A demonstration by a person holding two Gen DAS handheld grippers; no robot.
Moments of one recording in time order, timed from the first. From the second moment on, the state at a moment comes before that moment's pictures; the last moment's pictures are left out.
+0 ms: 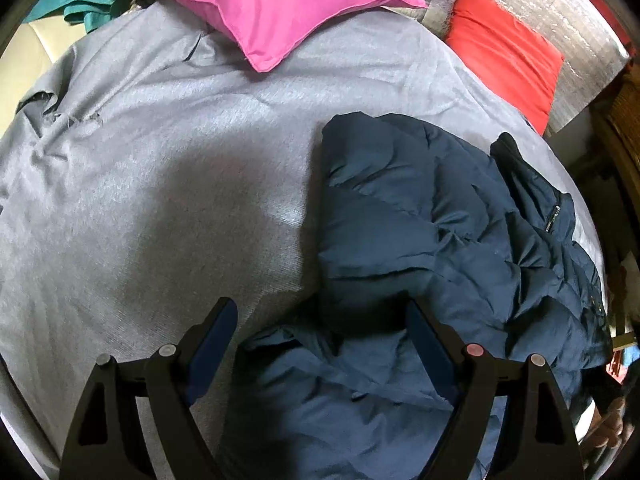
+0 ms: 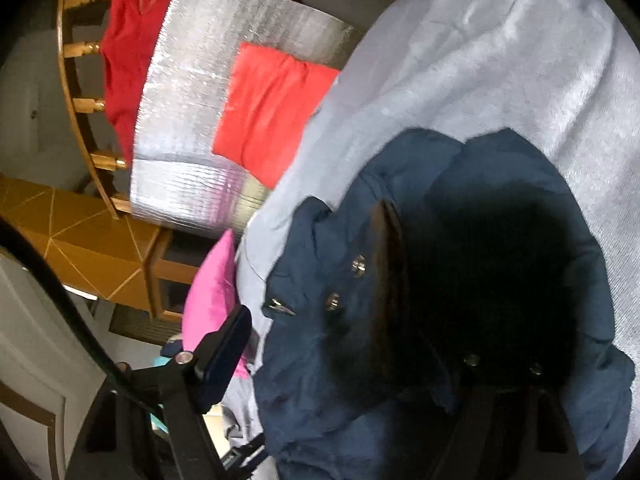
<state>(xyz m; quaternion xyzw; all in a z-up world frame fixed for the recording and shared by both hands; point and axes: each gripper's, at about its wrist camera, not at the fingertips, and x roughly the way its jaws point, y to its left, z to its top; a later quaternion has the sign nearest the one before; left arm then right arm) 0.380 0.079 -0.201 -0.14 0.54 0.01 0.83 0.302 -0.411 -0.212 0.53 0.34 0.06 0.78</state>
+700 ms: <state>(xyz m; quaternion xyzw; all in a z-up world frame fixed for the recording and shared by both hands) 0.376 0.089 -0.199 -0.12 0.52 0.02 0.84 0.250 -0.403 -0.176 0.34 0.39 -0.02 0.86</state>
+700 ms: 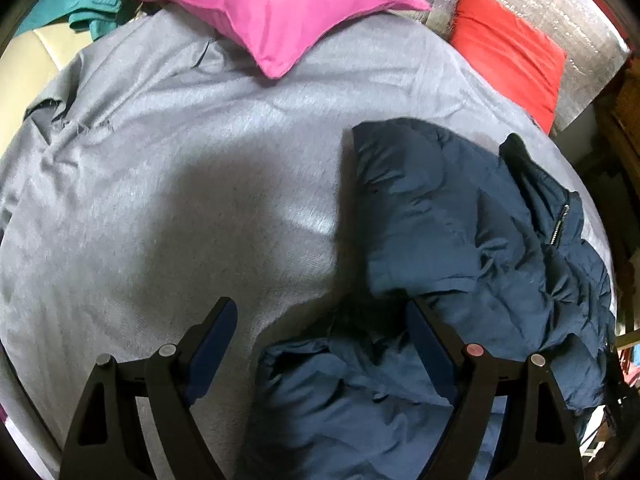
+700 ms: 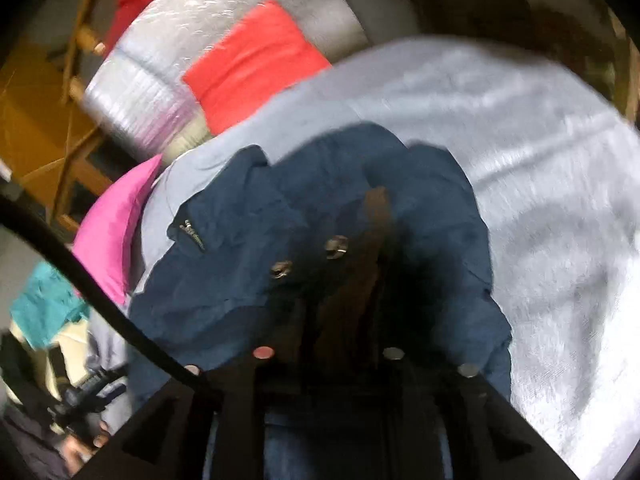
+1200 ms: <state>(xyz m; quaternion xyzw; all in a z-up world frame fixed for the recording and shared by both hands) 0.387 0.072 -0.215 -0.18 0.51 -0.05 0.84 0.278 -0.432 -0.215 0.34 0.42 0.00 0.84</state>
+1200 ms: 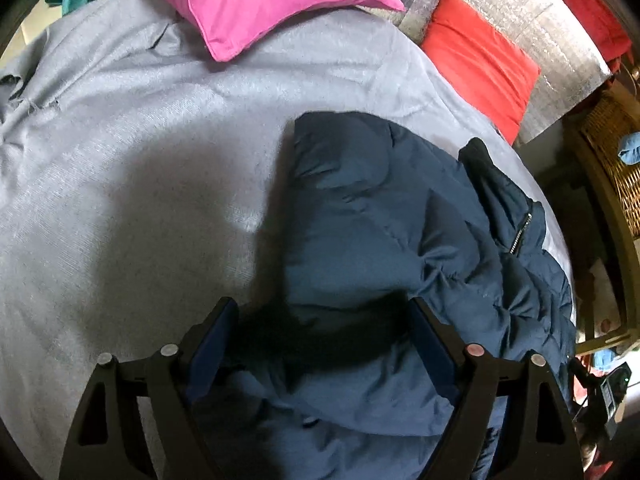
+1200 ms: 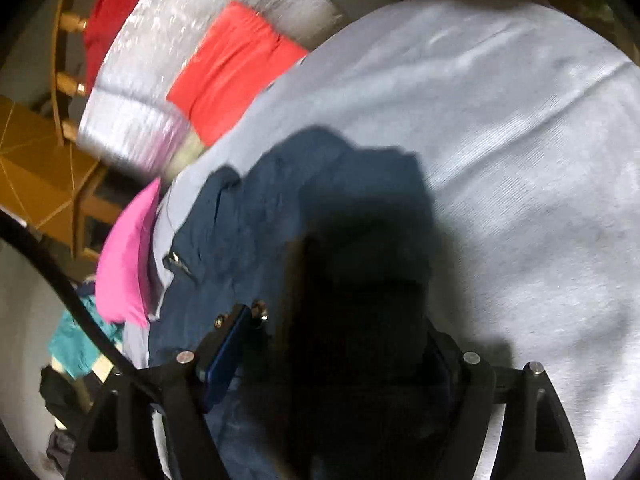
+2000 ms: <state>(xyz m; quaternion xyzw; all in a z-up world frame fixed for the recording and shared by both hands) 0.344 0.039 -0.190 -0.09 0.50 0.00 0.86 0.283 -0.410 -0.181 0.20 0.39 -0.06 0.90</state>
